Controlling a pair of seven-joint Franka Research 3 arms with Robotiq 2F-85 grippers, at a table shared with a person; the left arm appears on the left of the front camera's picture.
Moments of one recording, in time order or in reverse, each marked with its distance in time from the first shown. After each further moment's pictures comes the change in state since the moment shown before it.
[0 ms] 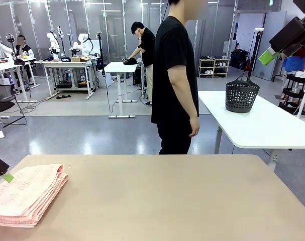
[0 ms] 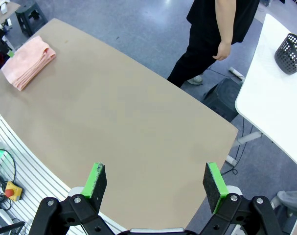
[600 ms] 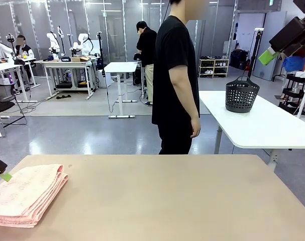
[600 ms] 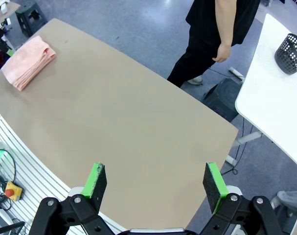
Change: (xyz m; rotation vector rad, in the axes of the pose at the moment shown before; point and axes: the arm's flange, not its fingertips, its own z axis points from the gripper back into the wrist) left arm 0.000 0.004 0.003 0.001 -0.008 0.008; right arm 0.000 0.000 0.000 0.000 0.000 0.000
